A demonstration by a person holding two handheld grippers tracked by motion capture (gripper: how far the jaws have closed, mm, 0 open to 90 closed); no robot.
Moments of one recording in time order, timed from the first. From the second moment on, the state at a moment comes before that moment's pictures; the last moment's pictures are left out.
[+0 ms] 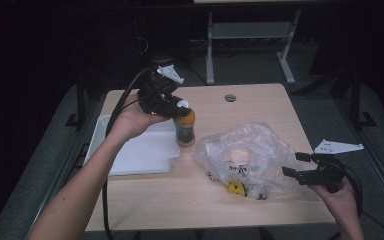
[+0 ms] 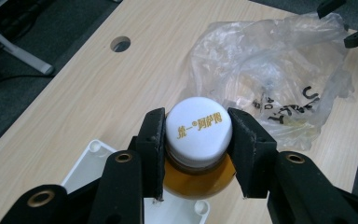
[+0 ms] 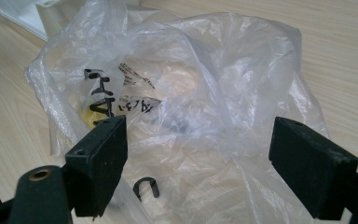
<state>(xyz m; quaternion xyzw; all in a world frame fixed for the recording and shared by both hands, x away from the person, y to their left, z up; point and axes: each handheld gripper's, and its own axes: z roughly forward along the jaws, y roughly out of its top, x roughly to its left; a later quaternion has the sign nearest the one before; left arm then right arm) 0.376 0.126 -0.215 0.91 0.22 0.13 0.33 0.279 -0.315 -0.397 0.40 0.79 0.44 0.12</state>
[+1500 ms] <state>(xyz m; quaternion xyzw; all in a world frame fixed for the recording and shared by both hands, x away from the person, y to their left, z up) 0.380 0.185 -0.245 0.90 0.29 0.14 0.30 0.279 -0.312 -0.397 0.41 0.80 0.43 0.13</state>
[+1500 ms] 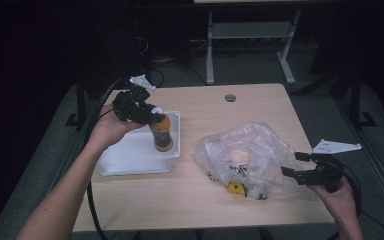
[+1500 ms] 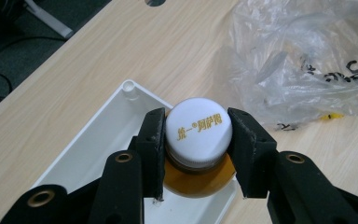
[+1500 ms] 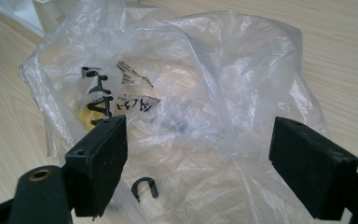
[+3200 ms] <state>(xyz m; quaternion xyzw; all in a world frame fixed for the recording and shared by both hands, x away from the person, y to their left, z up) 0.386 0.179 -0.298 0.91 0.30 0.11 0.27 0.279 -0.314 -0.397 0.40 0.80 0.43 0.13</state>
